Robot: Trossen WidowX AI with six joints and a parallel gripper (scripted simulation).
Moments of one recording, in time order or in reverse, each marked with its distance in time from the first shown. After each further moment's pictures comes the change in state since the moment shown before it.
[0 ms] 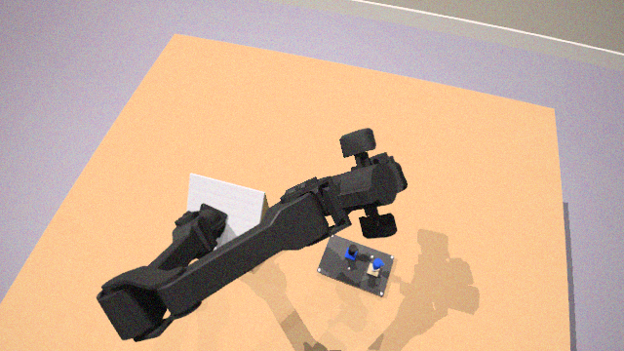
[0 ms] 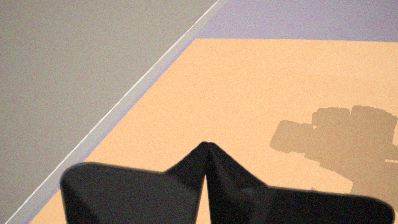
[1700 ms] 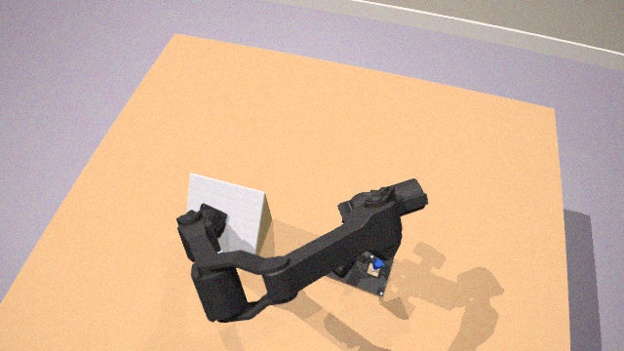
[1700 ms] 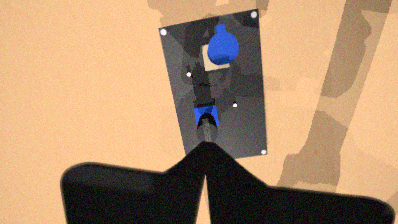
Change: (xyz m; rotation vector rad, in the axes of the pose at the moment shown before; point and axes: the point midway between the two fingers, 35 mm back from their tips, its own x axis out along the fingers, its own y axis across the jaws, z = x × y) arm 0.019 -0.112 -0.112 0.655 0.591 -0.804
